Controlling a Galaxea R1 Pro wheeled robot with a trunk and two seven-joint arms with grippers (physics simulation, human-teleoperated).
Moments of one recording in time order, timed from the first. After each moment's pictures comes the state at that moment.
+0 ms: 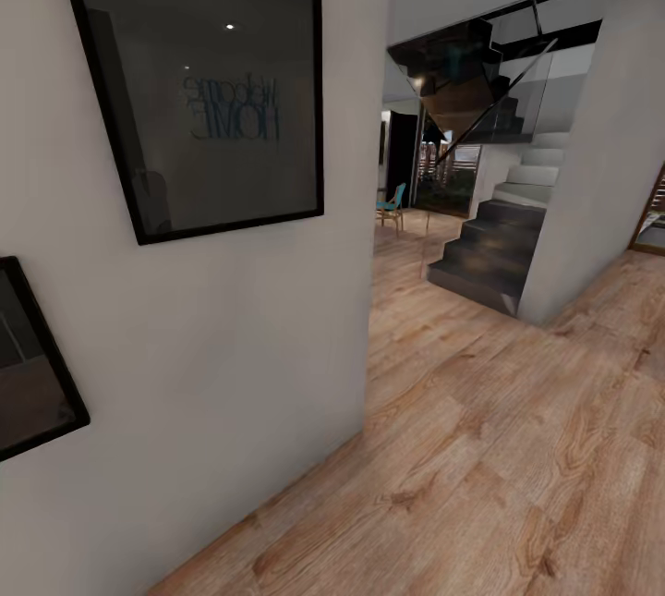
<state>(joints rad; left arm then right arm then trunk) 0.00 0.00 0.00 0.00 0.00 0.00 0.00 0.00 0.00 0.00 0.00 0.00 0.00 0.00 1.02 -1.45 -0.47</state>
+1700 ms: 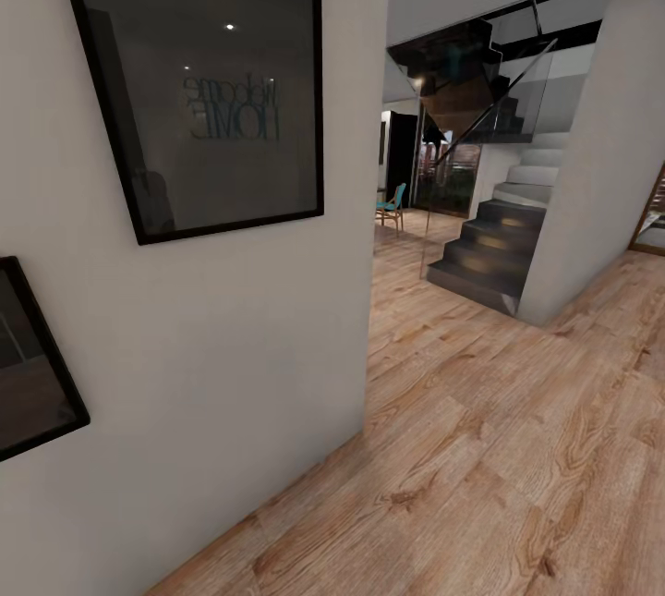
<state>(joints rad) -0.06 0.01 0.01 -0.18 0.00 -0.01 0.02 -0.03 -0.10 -0.01 -0.19 0.00 0.01 0.00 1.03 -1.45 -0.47</state>
